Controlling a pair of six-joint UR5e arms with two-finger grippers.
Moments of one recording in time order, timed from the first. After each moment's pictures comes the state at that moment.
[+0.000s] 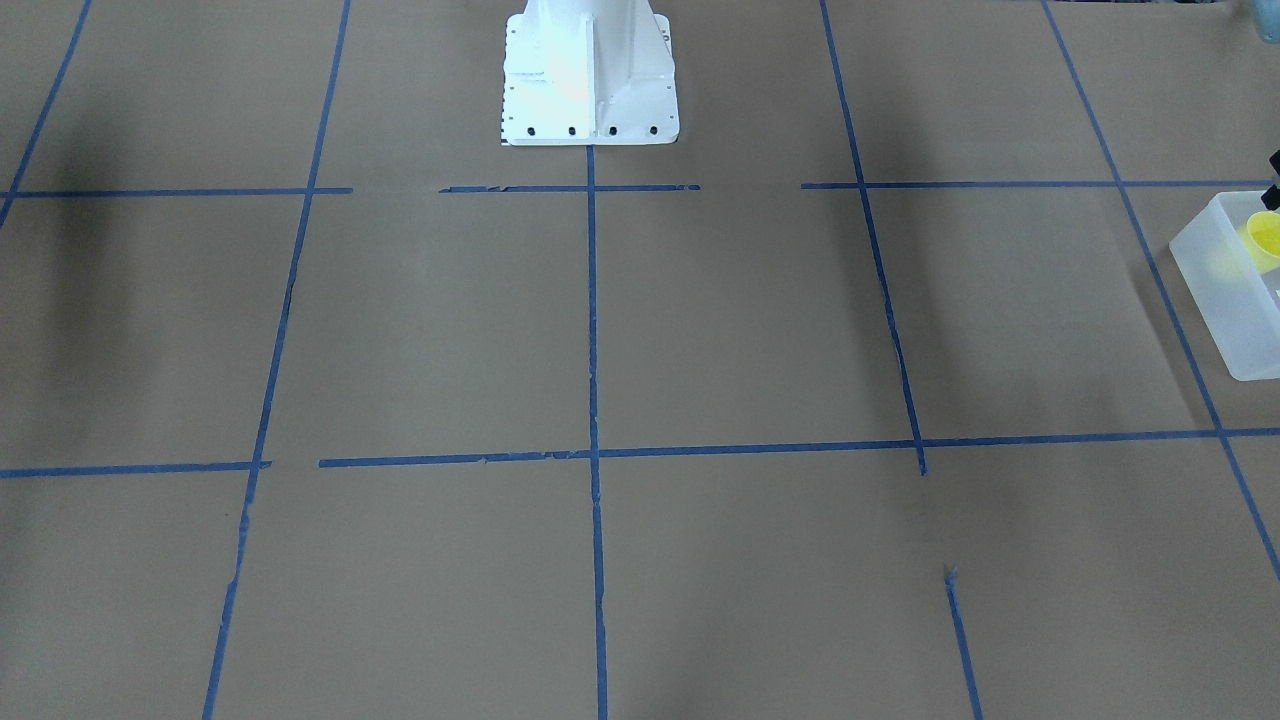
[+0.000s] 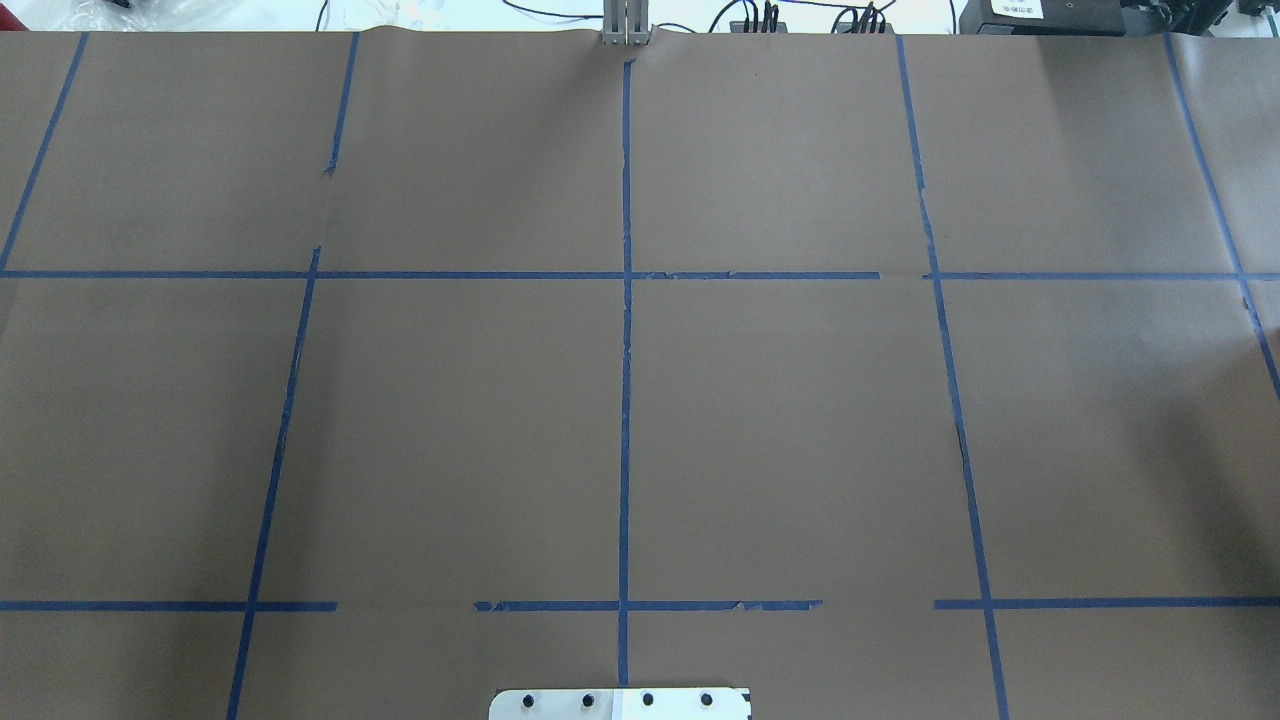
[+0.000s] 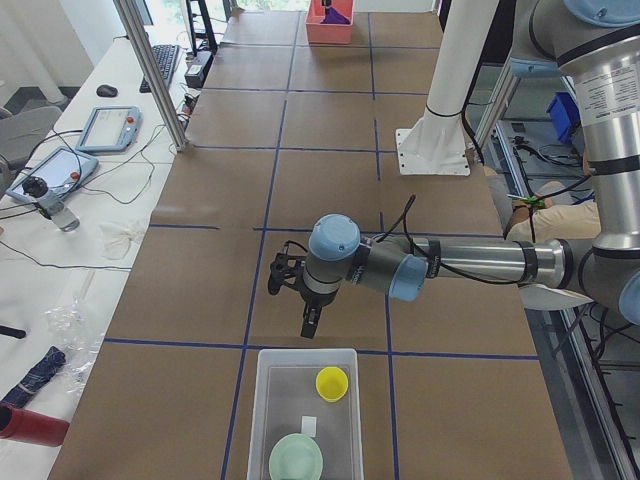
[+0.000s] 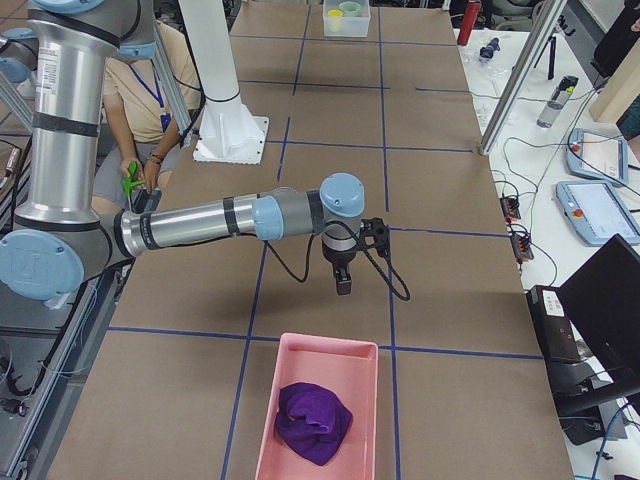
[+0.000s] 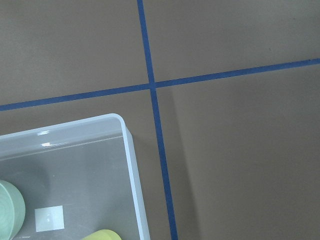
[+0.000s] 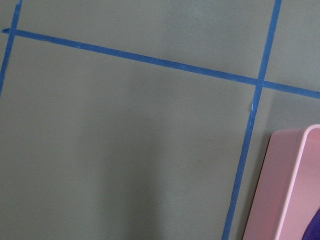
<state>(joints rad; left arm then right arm) -1.50 -1.27 -1.87 -1.89 -2.33 -0.14 1.42 -1.74 1.94 -1.59 2.37 0.03</state>
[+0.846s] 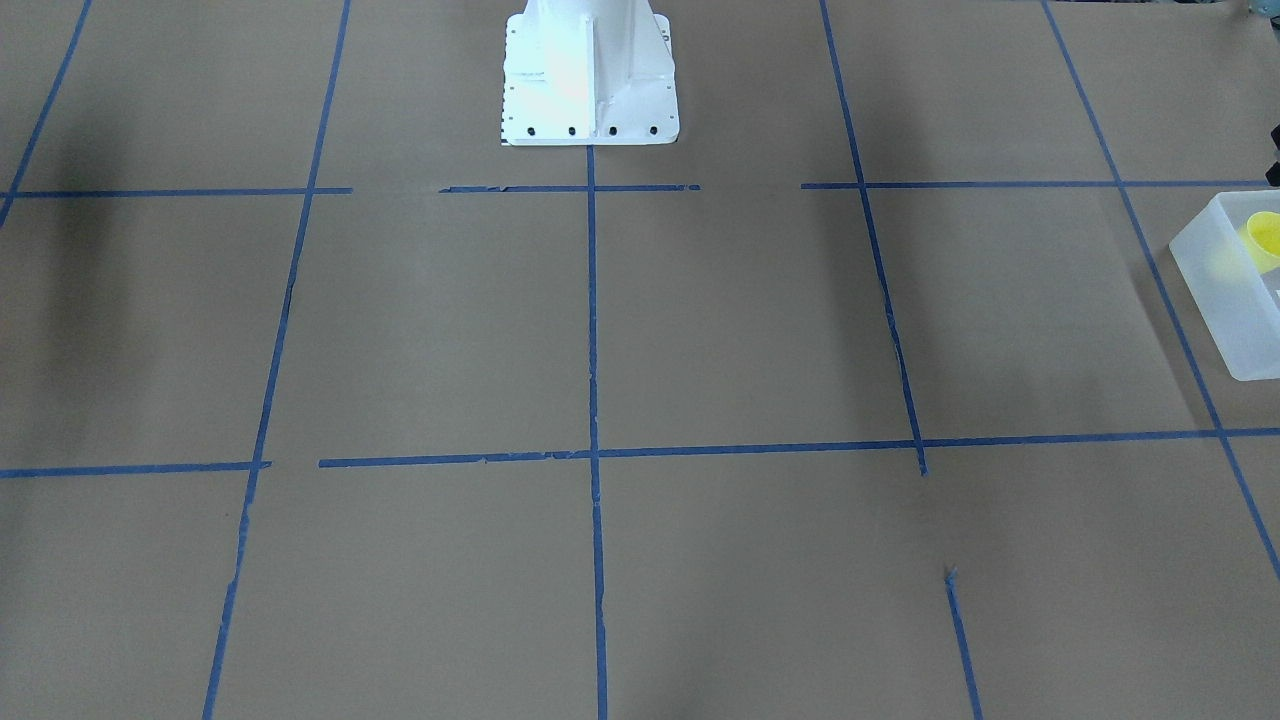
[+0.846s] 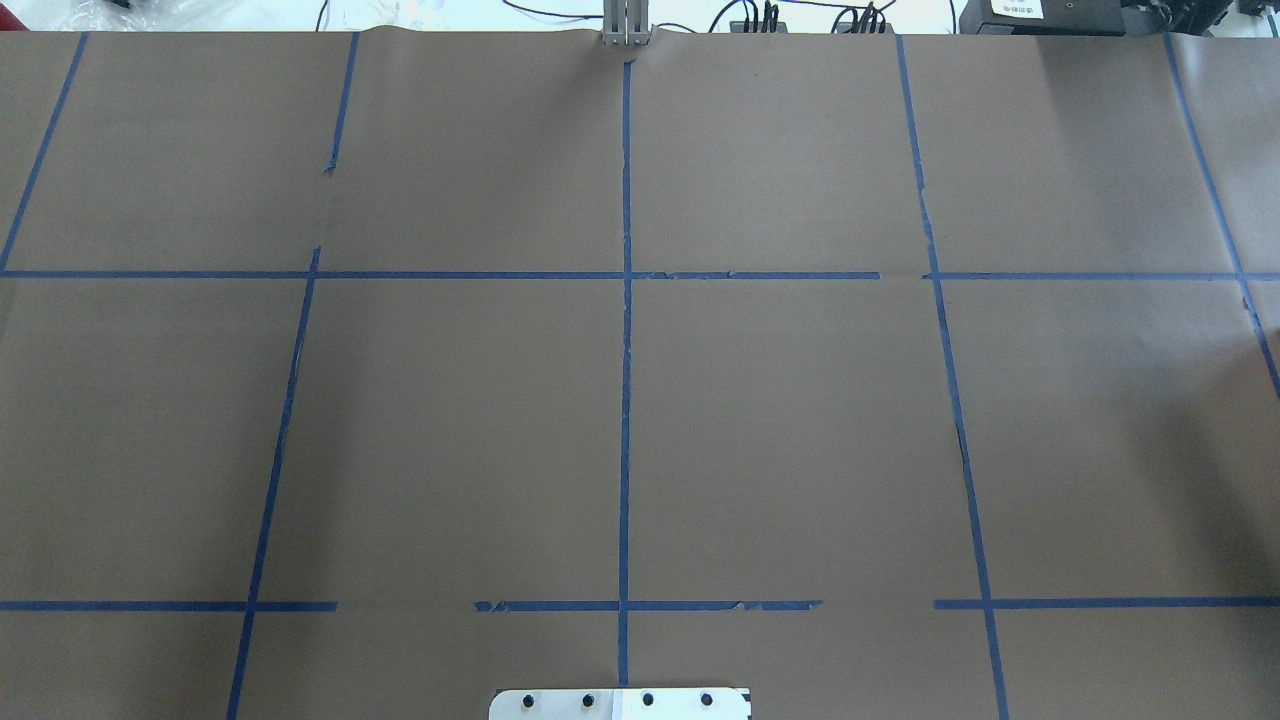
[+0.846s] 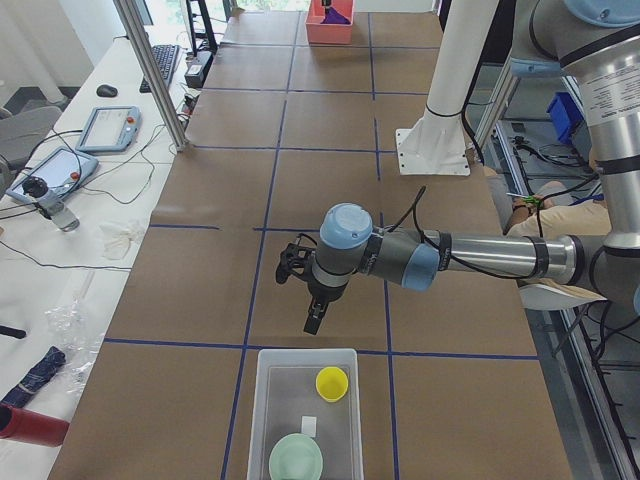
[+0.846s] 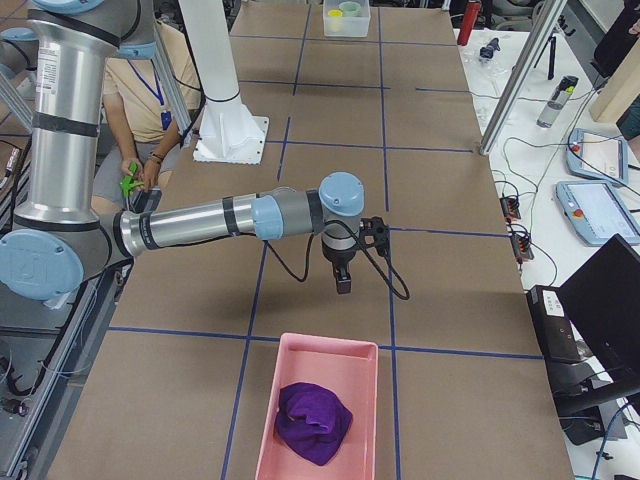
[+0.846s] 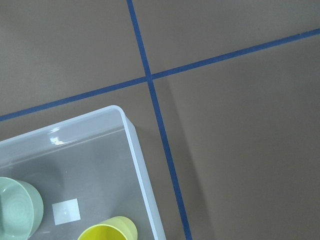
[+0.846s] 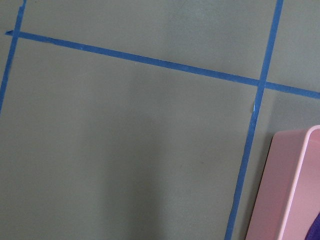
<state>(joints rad) -1.50 -1.23 -1.95 -1.82 -2.28 -0.04 1.42 -1.74 1.94 -1.59 2.37 0.03</state>
